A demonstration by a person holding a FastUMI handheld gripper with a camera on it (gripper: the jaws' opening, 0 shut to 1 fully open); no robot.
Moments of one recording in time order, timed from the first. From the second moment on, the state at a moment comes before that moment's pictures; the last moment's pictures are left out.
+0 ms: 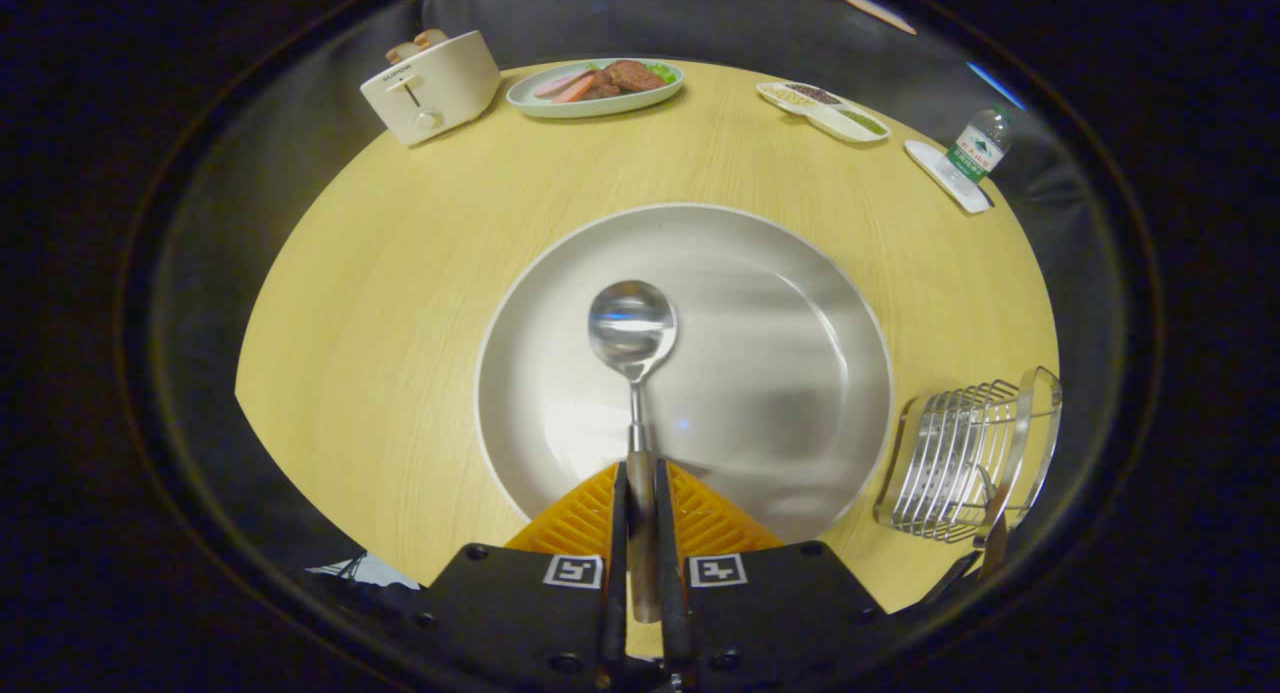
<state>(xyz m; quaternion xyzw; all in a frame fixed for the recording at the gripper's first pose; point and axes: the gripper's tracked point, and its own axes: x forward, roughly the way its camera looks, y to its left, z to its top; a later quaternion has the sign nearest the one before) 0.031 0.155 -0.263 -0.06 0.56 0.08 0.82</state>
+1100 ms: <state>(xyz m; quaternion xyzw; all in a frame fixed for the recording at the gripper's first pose) 0.016 0.057 -0.114 0.04 0.48 0.03 0.88</state>
